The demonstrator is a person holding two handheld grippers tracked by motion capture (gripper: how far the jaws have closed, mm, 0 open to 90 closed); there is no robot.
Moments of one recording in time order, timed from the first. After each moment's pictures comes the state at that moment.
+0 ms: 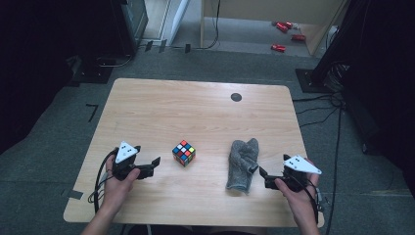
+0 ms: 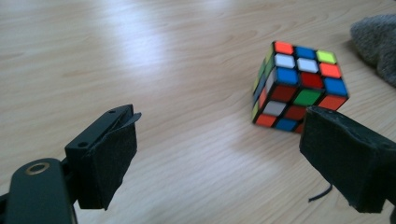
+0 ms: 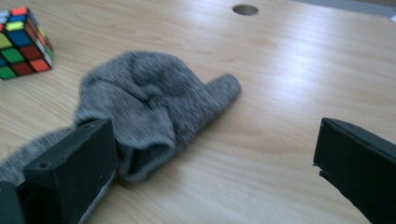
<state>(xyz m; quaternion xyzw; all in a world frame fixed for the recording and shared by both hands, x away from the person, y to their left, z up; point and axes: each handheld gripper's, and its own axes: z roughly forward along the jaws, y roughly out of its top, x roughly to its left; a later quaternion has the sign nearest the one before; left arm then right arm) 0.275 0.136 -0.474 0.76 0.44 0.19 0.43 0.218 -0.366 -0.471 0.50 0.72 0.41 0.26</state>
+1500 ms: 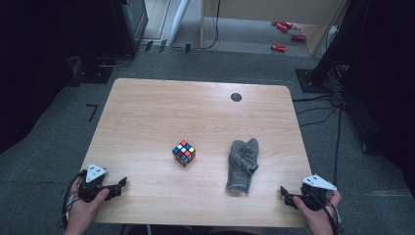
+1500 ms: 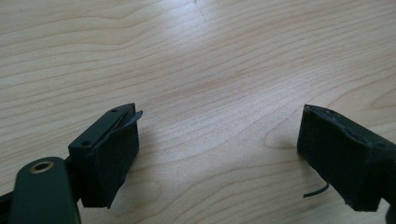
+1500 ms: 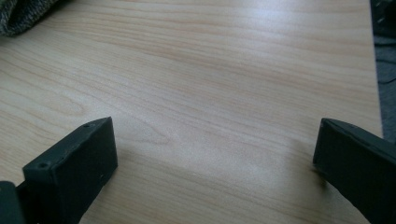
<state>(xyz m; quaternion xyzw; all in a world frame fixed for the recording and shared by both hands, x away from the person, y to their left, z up) 0.237 0.221 -0.517 0.78 0.50 0.21 0.32 0.182 -0.429 -0.527 0.59 0.71 0.31 0.23</state>
